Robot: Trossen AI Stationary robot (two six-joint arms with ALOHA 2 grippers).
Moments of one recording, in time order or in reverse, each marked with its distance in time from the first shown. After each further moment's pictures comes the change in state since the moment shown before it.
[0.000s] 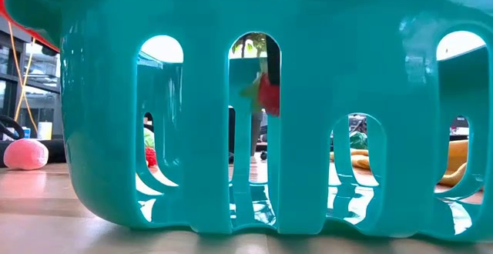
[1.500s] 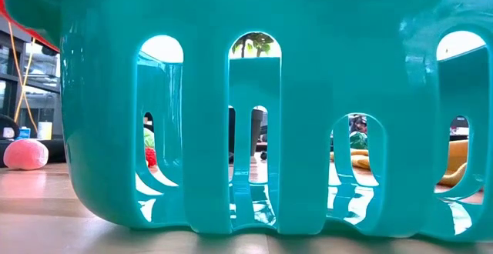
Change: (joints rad) left arm 0.383 -0.032 0.000 0.016 0.348 0.280; right arm -0.072 -0.644 -0.496 0.244 -0.068 -0.145
